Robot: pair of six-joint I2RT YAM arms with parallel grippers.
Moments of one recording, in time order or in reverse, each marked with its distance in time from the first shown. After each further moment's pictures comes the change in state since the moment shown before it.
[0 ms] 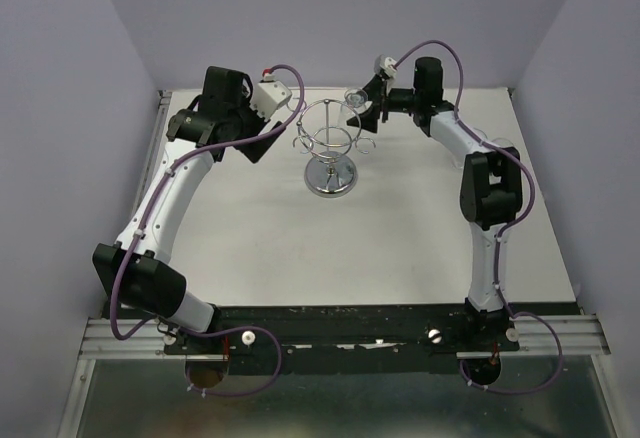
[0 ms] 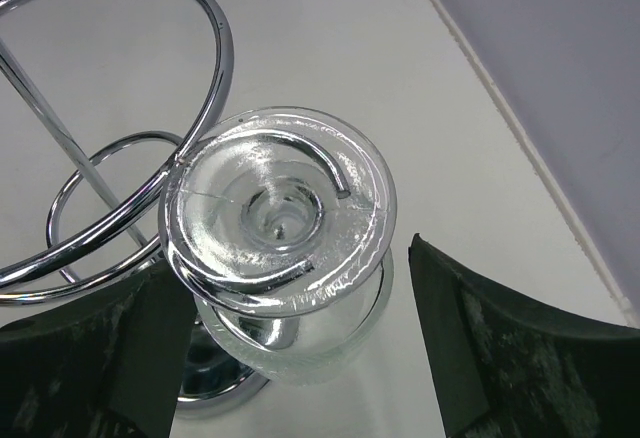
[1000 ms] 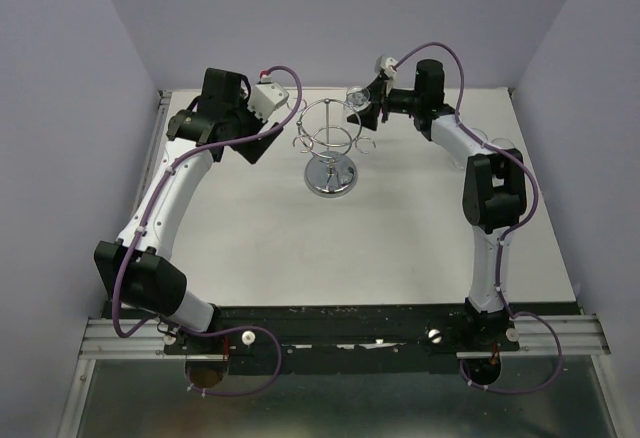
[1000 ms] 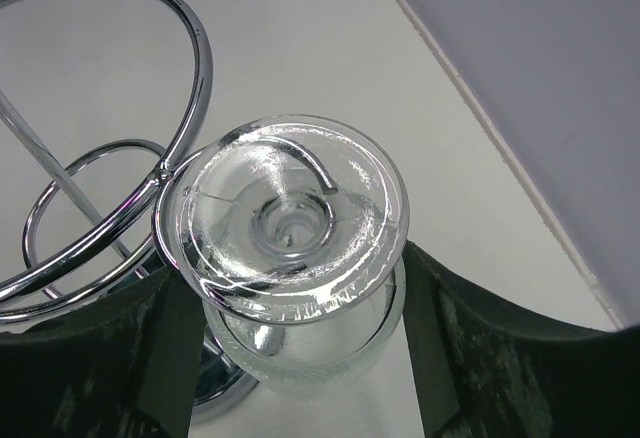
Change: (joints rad) left arm 0.021 0.007 -0.022 0.010 0.002 0.000; right arm 0.007 -0.045 -0.076 0.083 0.087 0.029
